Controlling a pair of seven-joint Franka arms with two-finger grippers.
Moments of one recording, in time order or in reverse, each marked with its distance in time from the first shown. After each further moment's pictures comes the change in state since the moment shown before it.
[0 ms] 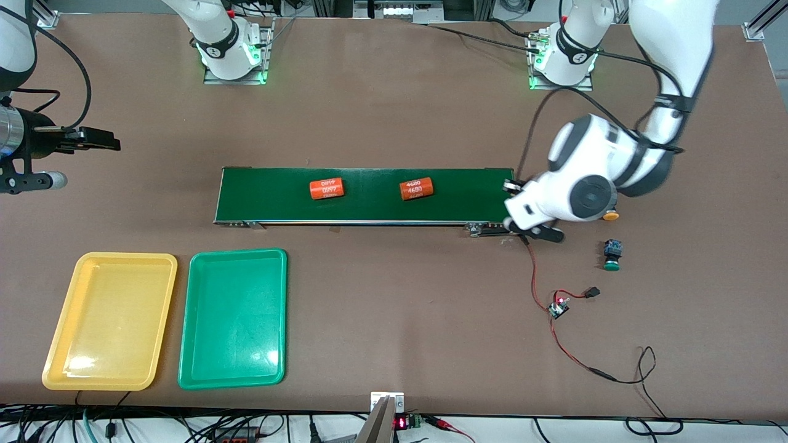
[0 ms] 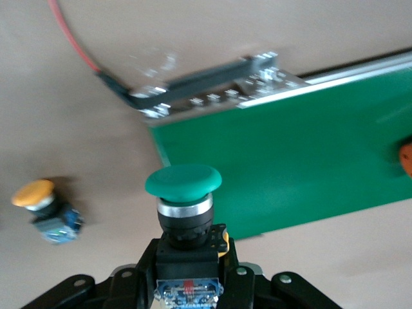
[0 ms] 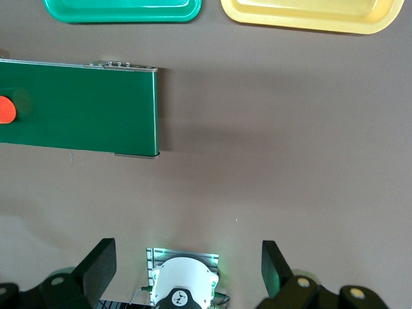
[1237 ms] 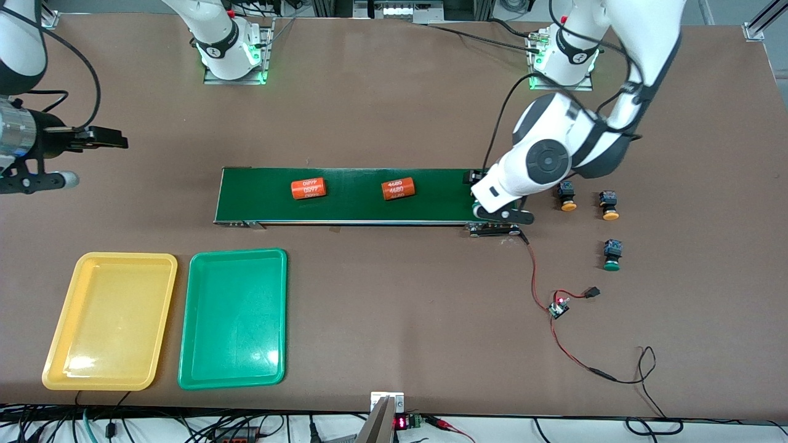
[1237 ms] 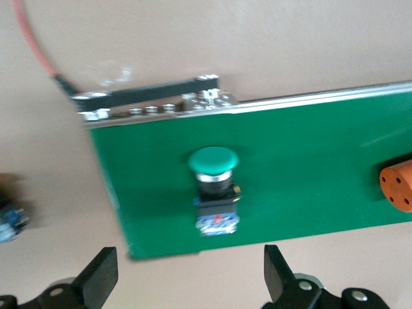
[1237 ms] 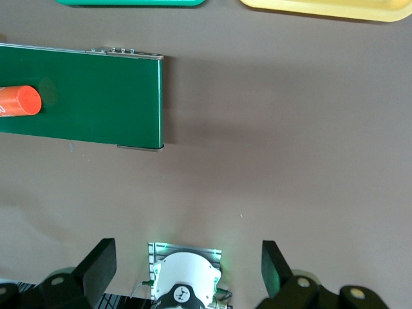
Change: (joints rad) left arm 0.004 -0.064 -0.055 -0.038 0.001 0.100 -0.181; right arm 0.007 -0.033 0.011 -0.088 0.003 0.038 -0.002
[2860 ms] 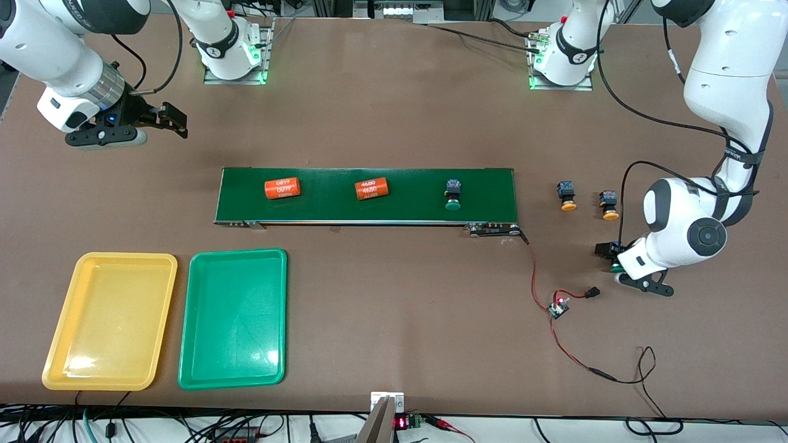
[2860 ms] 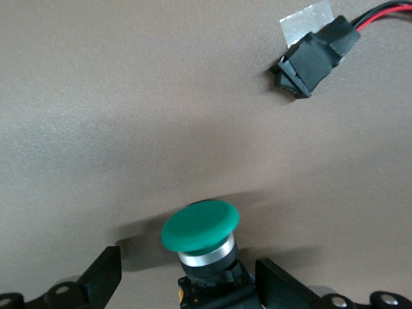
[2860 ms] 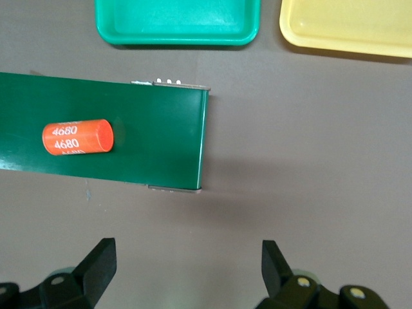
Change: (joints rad) left arm 0.178 0.325 0.404 0.046 0.181 0.480 0.661; right arm 0.039 -0.385 0.111 -0.590 0.034 0.518 0.132
